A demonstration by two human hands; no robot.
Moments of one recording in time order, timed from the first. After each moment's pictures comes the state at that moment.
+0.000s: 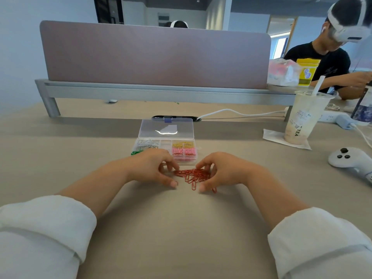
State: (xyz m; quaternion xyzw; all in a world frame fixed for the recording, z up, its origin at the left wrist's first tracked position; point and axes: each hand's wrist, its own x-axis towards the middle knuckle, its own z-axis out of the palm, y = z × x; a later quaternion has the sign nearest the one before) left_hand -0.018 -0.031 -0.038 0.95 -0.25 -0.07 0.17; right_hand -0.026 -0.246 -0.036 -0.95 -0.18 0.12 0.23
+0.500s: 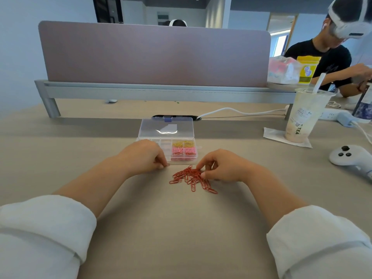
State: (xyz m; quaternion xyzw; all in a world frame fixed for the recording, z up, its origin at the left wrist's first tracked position) left_hand -0.008 -0.022 -0.033 0.98 -0.22 0.03 0.02; right_hand -0.020 -0.248 -0.041 -0.94 -0.19 0.08 0.27
